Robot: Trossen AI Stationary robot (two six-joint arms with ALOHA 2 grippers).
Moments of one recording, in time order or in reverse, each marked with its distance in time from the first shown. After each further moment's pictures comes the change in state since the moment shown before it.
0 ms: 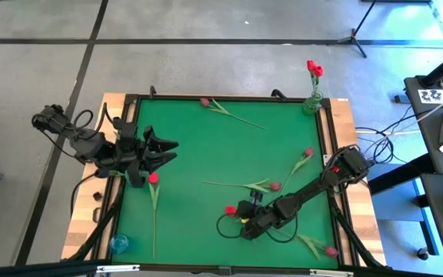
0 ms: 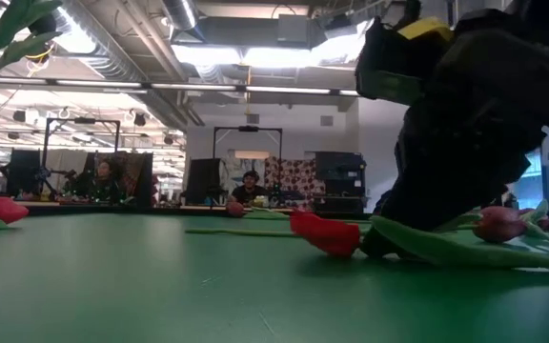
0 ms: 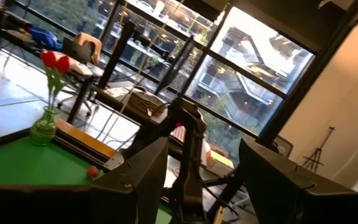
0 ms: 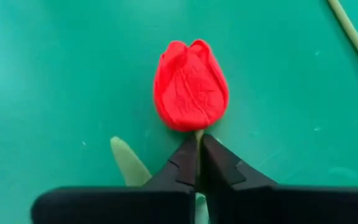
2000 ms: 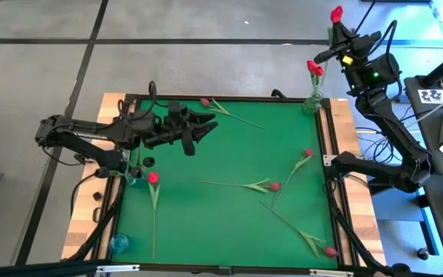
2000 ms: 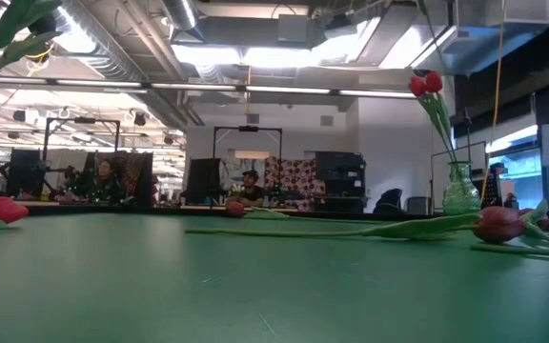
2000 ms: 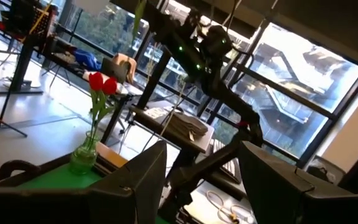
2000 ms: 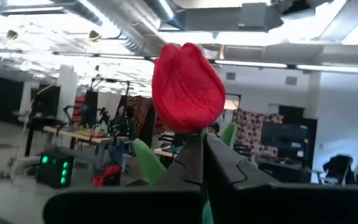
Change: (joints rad) left arm 0.510 0.265 -0.001 0.244 0.349 -0.026; right arm -1.557 -1.004 0.049 0.408 -0.303 -0.986
